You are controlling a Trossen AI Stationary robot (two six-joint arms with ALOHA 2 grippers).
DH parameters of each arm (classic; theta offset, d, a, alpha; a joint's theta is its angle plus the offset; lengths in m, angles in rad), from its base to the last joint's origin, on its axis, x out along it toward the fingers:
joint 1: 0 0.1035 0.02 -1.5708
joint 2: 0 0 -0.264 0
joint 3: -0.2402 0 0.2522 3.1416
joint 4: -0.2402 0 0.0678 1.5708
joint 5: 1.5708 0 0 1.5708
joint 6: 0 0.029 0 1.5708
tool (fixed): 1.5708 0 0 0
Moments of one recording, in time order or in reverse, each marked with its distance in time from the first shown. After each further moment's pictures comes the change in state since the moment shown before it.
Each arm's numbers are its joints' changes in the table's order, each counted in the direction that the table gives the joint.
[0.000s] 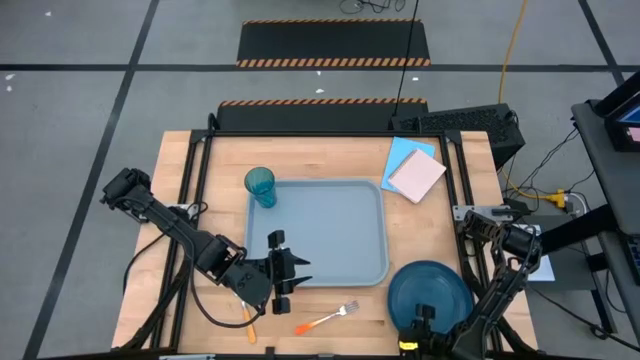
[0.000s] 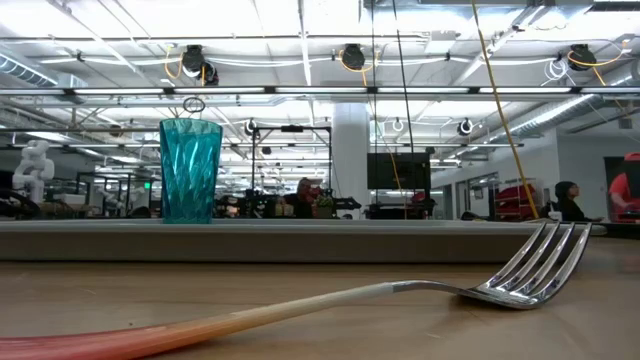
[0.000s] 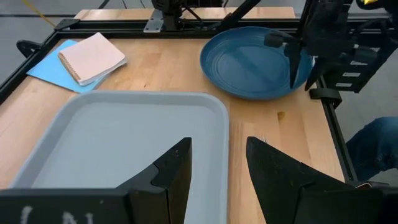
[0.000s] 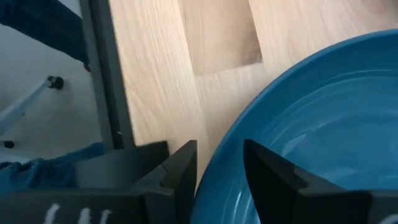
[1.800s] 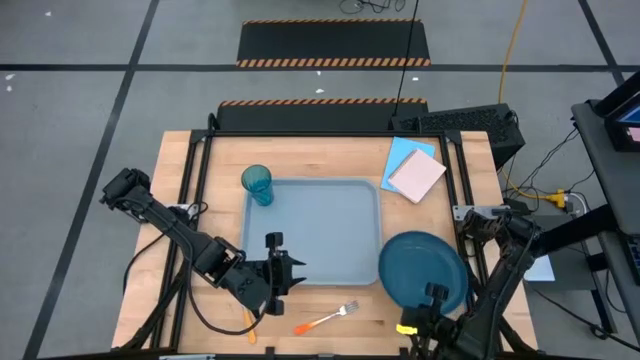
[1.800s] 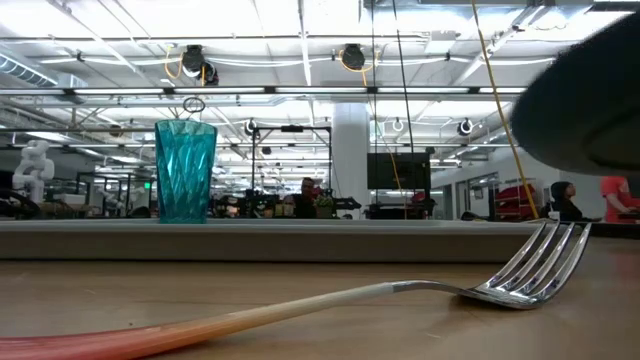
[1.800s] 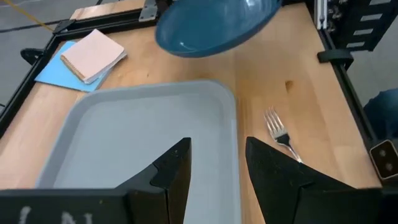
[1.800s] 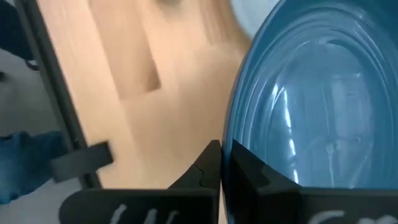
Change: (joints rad) left arm -0.018 0.000 0.000 -0.095 0.001 0.085; right arm -0.098 -0.084 -0.321 -0.617 -0.019 -0.005
